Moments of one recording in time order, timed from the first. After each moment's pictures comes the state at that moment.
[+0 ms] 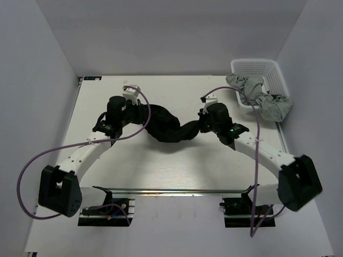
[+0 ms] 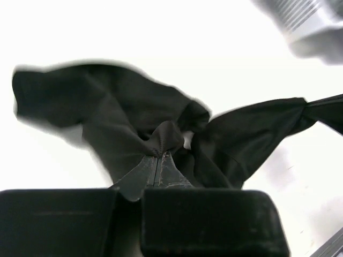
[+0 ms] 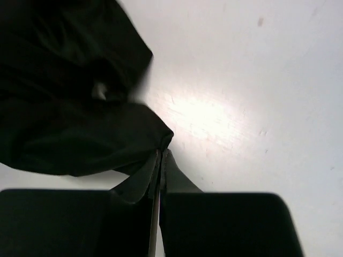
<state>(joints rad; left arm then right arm) -0.35 1.29 0.89 -0.02 0.23 -0.25 0.60 1.36 0.88 -0.12 0.08 0.18</state>
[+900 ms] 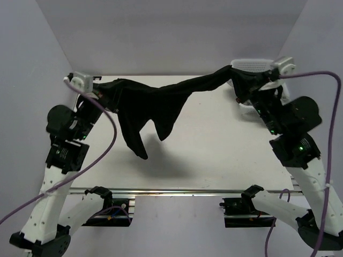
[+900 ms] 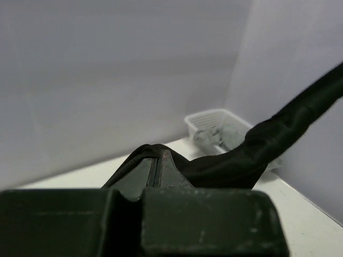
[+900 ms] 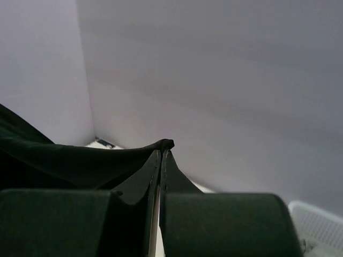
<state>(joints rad) -0.35 0.86 1.22 -0.08 0.16 -0.18 0.60 0.92 1.38 -0.11 0.02 -0.05</state>
